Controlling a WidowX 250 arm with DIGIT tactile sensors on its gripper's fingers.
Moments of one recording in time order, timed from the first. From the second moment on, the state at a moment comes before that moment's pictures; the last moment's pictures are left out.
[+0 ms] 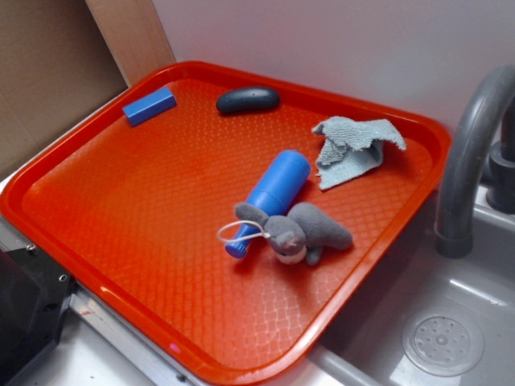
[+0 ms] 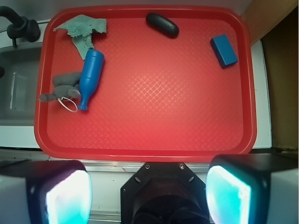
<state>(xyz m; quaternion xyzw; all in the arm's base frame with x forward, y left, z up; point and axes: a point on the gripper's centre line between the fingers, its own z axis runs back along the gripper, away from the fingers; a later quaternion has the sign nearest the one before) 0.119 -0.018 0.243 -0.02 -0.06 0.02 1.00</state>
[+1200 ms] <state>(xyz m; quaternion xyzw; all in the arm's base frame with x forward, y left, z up) 0.248 -0.089 0.139 -0.06 -0.18 -0.15 0.97</state>
